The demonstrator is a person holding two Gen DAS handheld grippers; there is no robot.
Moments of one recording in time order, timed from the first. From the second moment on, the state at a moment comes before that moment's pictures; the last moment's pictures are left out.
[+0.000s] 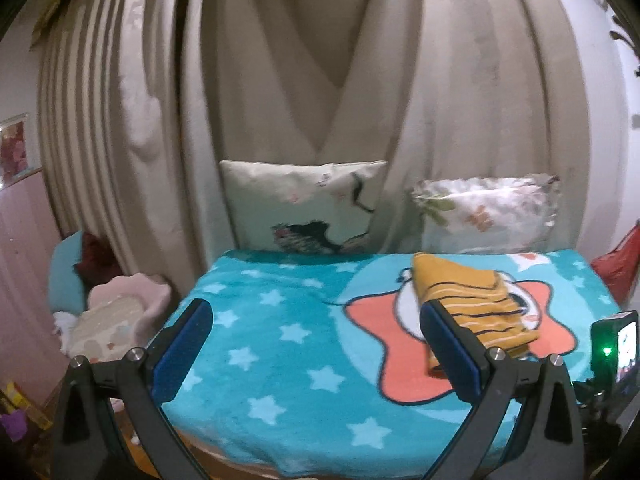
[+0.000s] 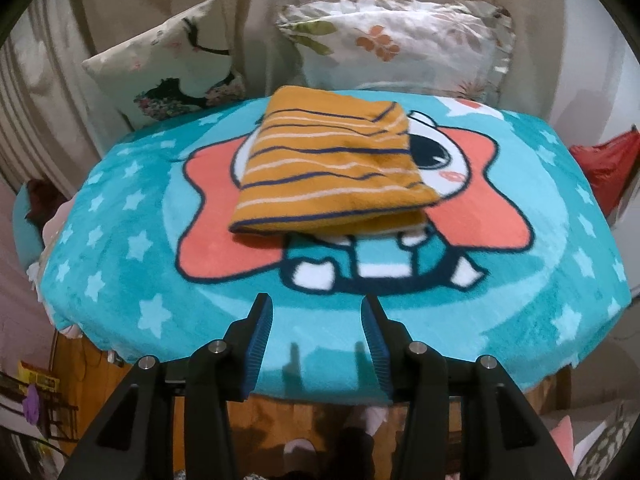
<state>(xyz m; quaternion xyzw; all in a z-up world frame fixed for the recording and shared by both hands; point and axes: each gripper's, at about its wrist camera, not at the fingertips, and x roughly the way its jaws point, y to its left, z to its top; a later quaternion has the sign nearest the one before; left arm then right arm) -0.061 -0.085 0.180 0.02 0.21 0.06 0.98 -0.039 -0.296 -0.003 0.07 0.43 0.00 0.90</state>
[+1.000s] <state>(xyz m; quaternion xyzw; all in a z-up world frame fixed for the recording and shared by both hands) -0.037 -0.093 0.092 0.00 0.43 0.01 0.90 -0.052 -0.289 -0.012 0.05 0.44 0.00 0.90</state>
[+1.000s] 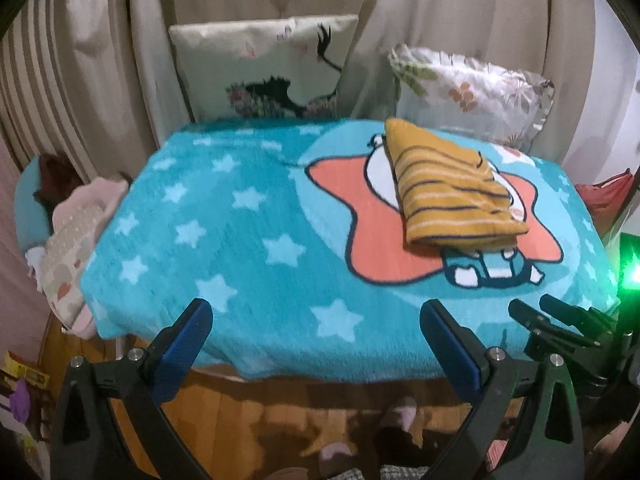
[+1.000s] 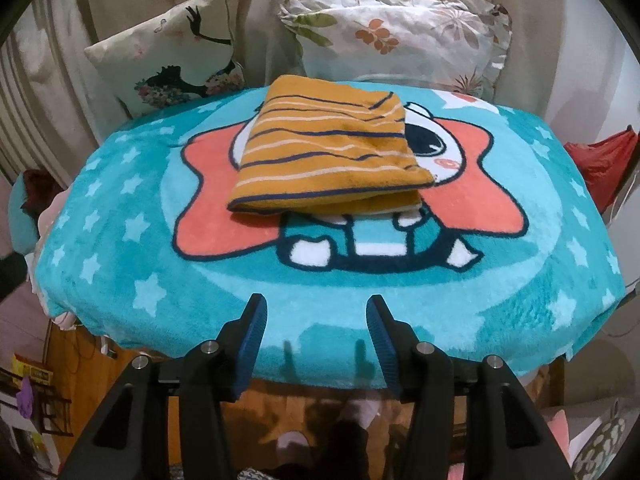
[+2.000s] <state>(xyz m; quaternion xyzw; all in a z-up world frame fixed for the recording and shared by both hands) -0.024 -0.091 0.058 -0.02 0.50 0.01 0.86 -0.040 -0.290 -0.029 0.06 0.46 -0.01 0.88</state>
